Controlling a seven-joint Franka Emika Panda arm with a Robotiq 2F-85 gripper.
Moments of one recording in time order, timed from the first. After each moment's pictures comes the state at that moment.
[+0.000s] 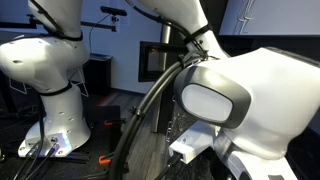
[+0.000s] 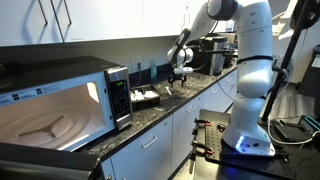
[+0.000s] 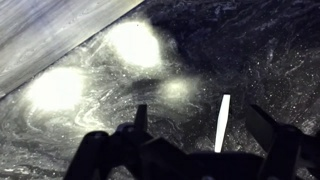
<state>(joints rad) -0.41 0.27 -0.37 -2.24 0.15 2.49 0.12</state>
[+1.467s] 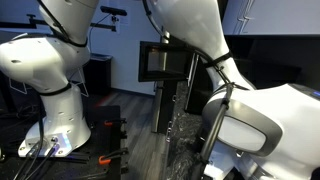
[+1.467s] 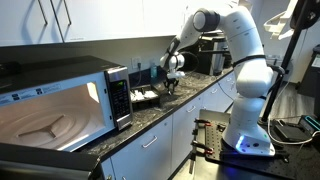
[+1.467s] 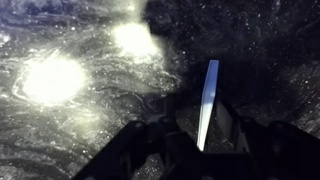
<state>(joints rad) -0.43 0.49 -0.30 -2.03 0.19 2.50 0.12</state>
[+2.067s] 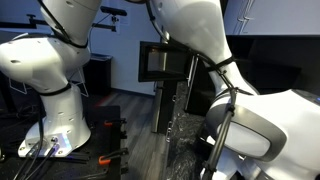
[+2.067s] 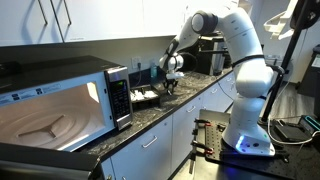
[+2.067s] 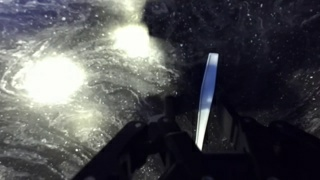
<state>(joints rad) -0.45 0.53 -0.29 -1.99 0.19 2.50 0.12</state>
